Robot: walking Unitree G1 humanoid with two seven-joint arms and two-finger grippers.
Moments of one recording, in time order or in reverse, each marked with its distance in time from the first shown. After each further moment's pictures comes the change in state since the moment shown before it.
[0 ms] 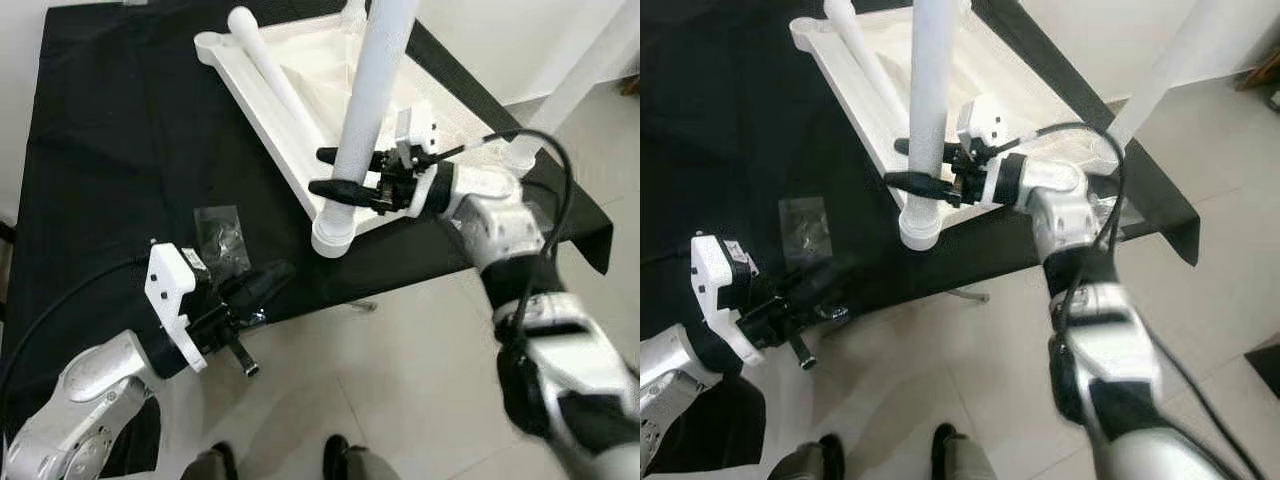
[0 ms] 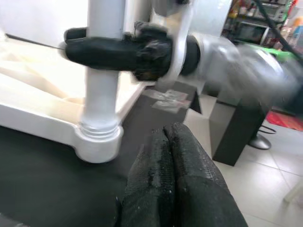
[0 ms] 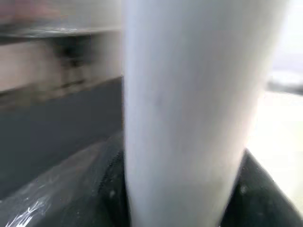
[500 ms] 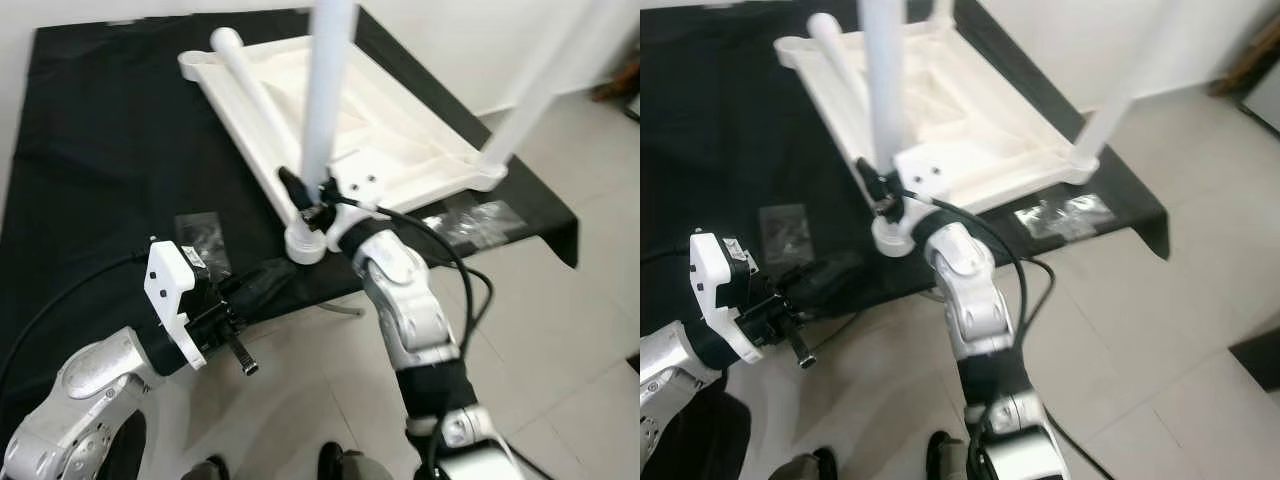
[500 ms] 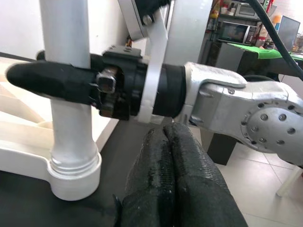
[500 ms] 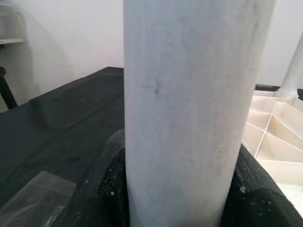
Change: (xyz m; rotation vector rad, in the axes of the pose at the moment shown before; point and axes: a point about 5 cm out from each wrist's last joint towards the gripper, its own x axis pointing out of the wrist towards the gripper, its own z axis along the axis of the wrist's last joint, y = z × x) left arm 0.006 -0.001 0.003 0.014 -0.018 -0.030; right arm 0.021 0.043 0.000 -0.044 0.018 -0.149
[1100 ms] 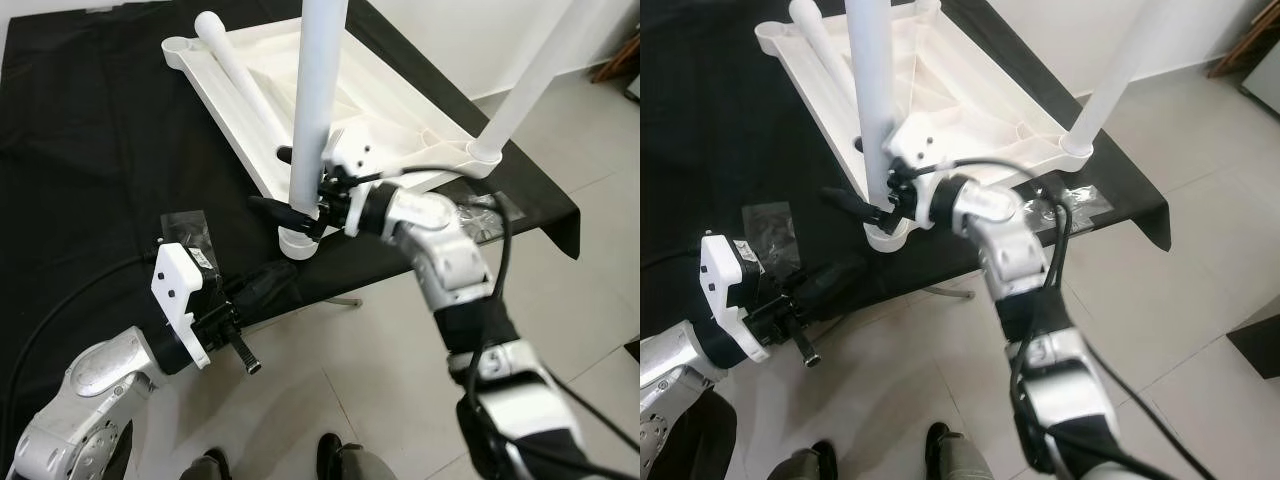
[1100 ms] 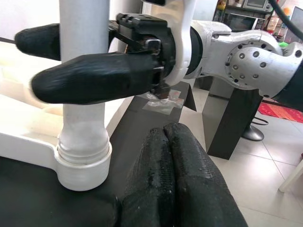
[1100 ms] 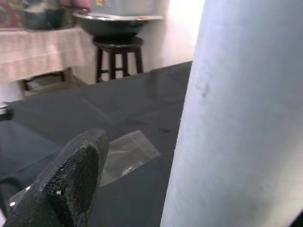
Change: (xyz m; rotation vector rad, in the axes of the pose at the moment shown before) left arm 0.001 0.004 -0.004 0.017 0.017 0.013; right arm 0.001 -0.033 0.028 -0.067 -0.003 0.672
